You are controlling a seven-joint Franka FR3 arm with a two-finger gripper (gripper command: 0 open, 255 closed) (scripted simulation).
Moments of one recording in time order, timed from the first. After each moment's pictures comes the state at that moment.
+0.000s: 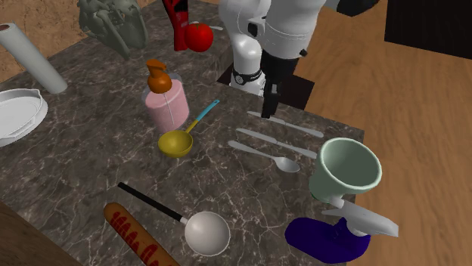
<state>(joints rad) -0.22 -0.89 0.84 -2.62 0.56 1.84 1.33</state>
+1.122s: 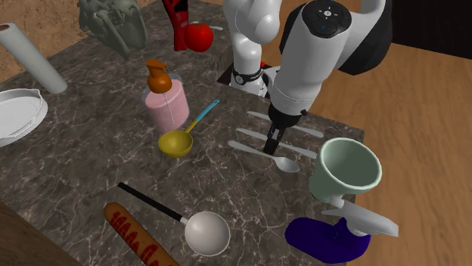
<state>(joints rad) -0.48 -0.68 1.23 -2.55 0.67 2.08 1.63</state>
